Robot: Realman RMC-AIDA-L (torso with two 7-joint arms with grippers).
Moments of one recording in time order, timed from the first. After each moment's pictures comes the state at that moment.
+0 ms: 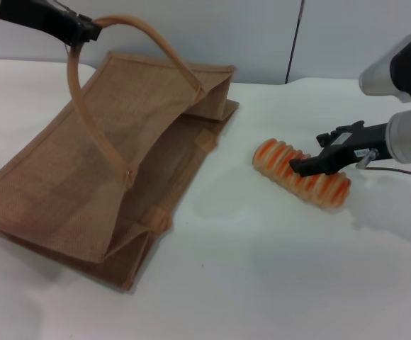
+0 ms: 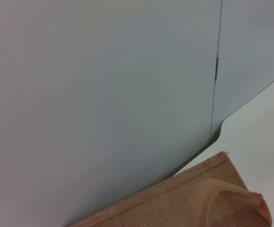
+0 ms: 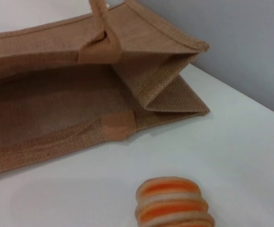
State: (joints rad) left arm -0.65 -1.94 1.01 1.48 -0.71 -1.44 0.76; right arm 0.70 2.03 -1.36 -0.83 -2.21 -0.95 2.11
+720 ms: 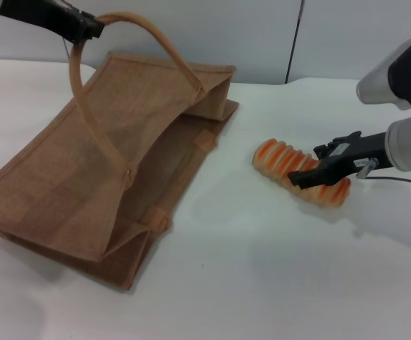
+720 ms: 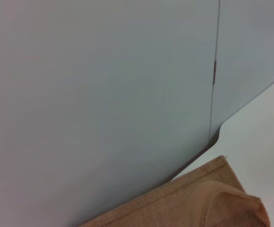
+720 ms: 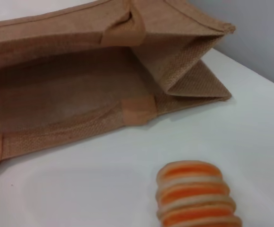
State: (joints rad) left arm -0.66 -1.94 1.01 1.48 -0.71 -1.44 0.75; right arm 0.70 2.03 -1.36 -0.83 -2.22 -1.00 2.11
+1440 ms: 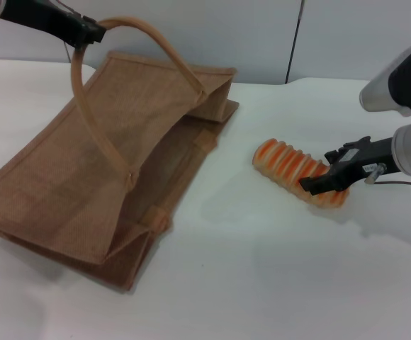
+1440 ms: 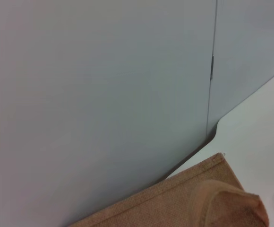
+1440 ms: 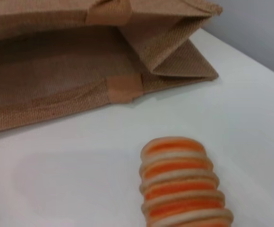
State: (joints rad) left arm -0.66 -1.94 1.01 1.47 -0.71 -1.44 0.76; right arm 0.71 2.02 -1.35 -0.80 -2.28 -0.99 2.12
